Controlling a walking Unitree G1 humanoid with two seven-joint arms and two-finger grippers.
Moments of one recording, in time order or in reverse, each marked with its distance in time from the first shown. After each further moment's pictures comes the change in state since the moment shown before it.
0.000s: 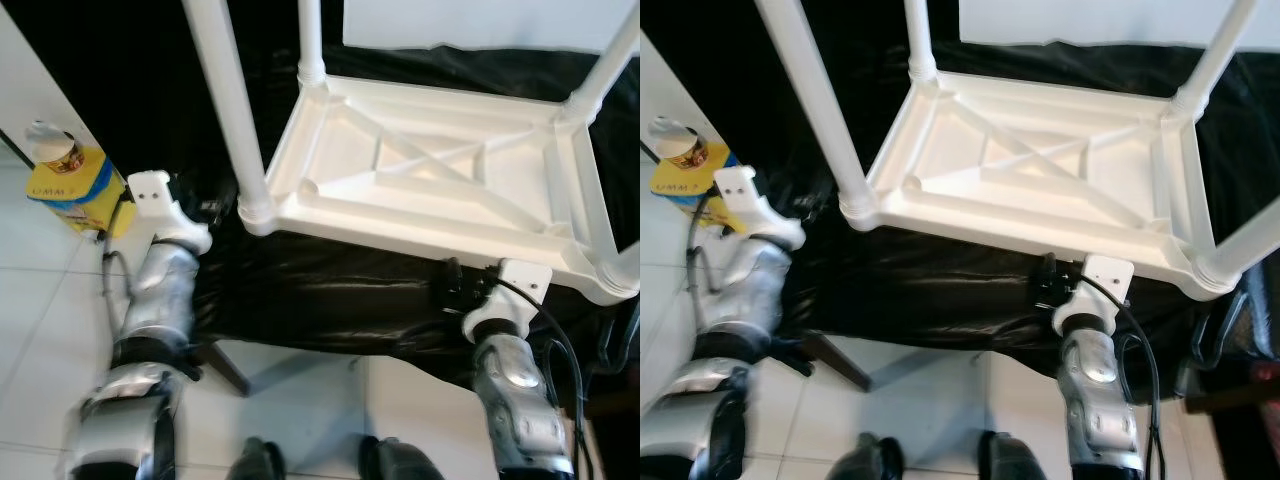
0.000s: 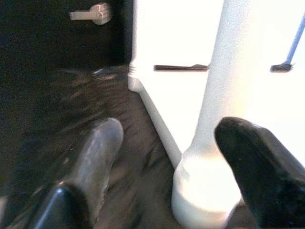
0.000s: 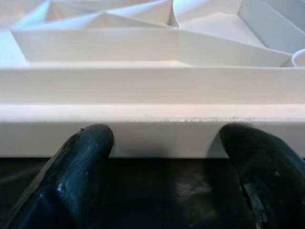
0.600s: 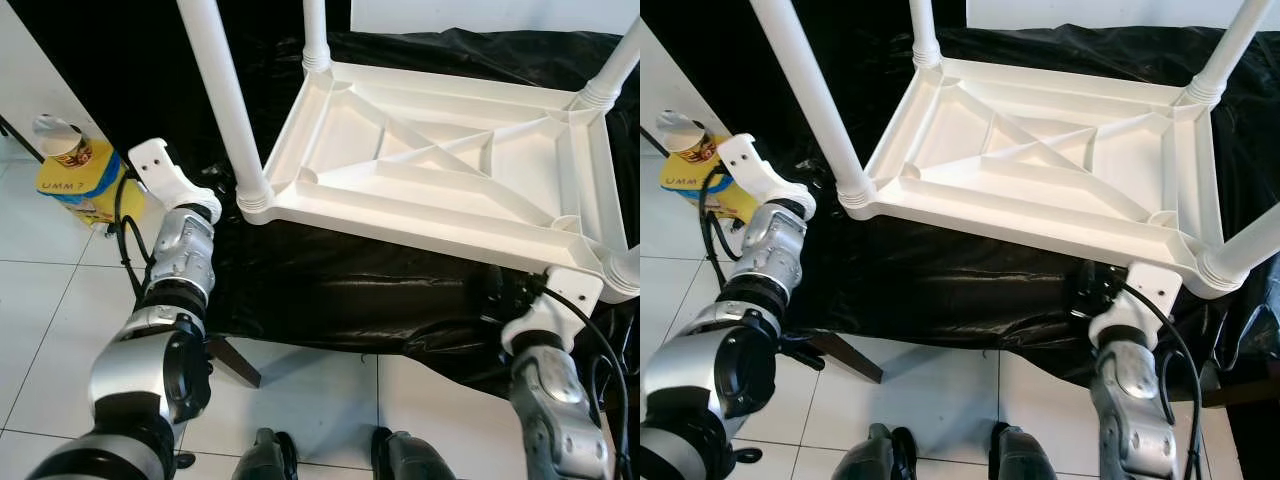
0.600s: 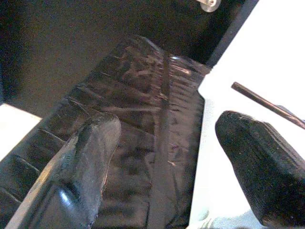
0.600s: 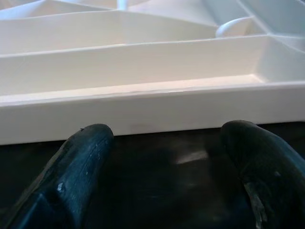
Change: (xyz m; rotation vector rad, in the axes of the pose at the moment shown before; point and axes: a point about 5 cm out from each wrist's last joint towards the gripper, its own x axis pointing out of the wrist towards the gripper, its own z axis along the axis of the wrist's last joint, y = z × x) left arm 0.082 0.012 0.000 -0.406 -0.059 0.509; right arm -0.018 -0.017 0.014 0.094 0.009 -0.139
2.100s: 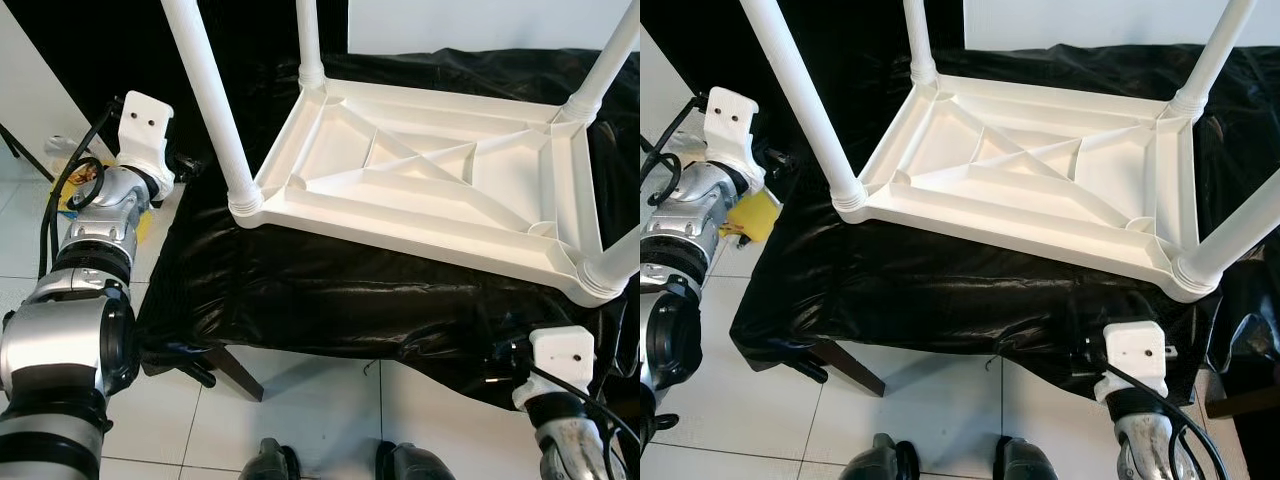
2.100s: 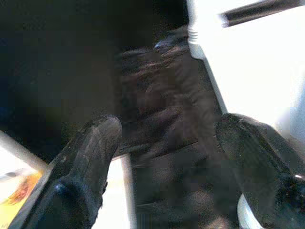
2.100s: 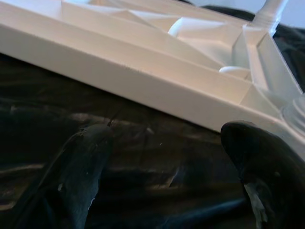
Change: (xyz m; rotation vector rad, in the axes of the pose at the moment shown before) left arm 0.024 0.023 0.063 0.717 0.175 -0.150; right arm -0.067 -0.023 -0.001 -0.370 -0.128 0.282
